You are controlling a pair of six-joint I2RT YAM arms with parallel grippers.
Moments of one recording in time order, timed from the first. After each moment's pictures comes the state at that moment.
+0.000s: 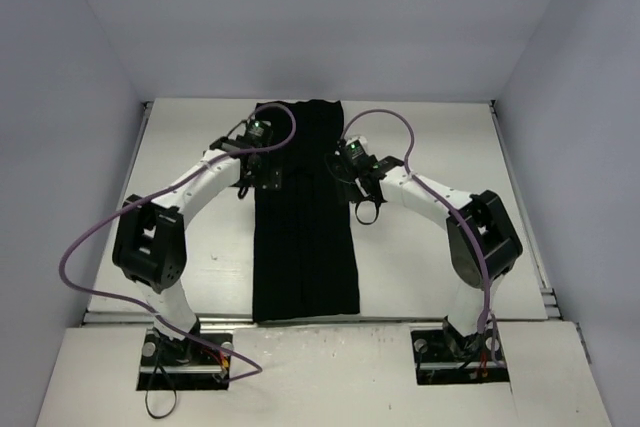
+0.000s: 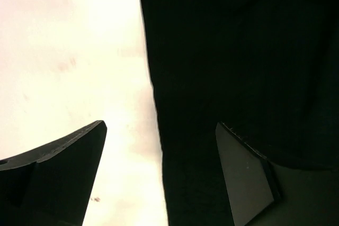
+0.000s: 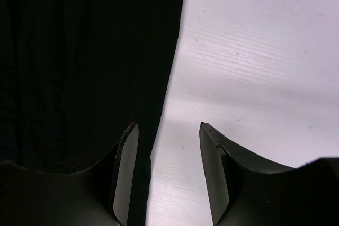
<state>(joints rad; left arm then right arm) -0.42 1.75 1.41 -0.72 -0.21 -0.34 0.61 1.79 1.25 -0.47 0.21 0.34</state>
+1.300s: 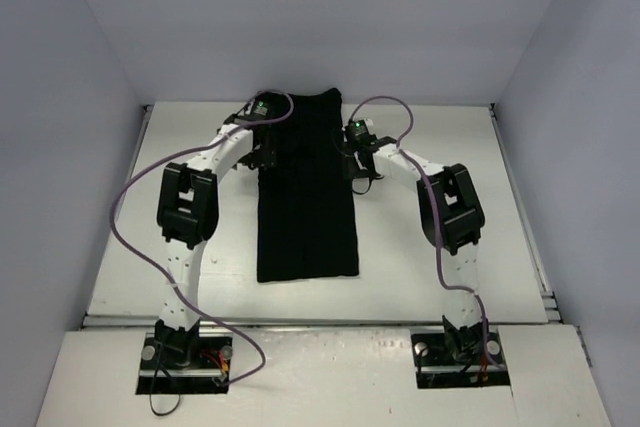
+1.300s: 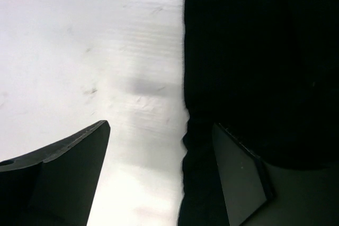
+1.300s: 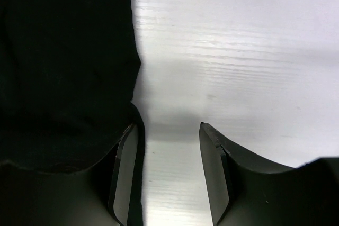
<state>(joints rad) -0.32 2.22 1.90 -0.82 -0.30 -0.31 0.45 2.15 1.58 -0.42 0.23 0.30</state>
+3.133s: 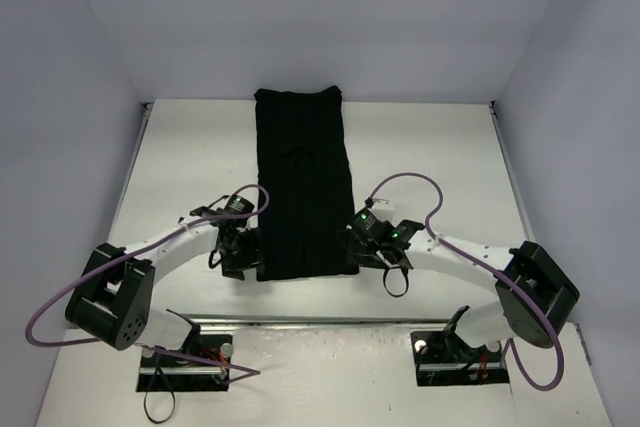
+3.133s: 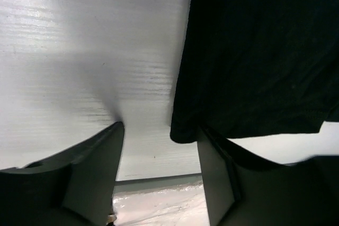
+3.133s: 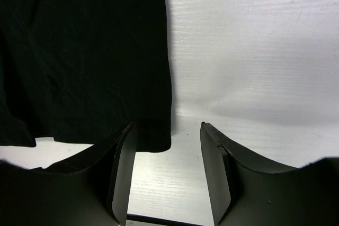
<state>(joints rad) -0.45 1.39 0.72 -0.70 0.14 -0.65 0.83 1.38 0.70 -0.45 0.22 0.89</state>
